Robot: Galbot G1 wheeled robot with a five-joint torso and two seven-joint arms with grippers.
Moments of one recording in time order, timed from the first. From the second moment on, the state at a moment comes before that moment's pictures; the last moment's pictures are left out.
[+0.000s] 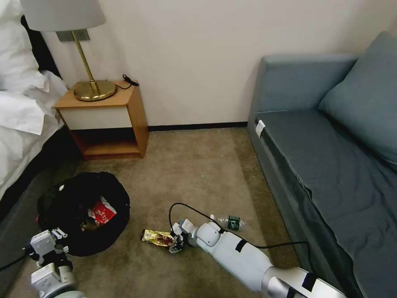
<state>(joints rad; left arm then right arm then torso) 1.75 -1.42 -0.81 -2.03 -0.20 -0.10 -0.49 -0.65 1.52 -0.50 0.82 0.19 -0.31 -0.37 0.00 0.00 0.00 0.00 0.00</state>
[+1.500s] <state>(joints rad) 1.74 -1.45 -0.77 -1.99 -0.16 -0.10 -0.49 -0.62 1.54 -0.44 1.33 0.70 -0.24 -0.06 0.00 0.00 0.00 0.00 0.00</state>
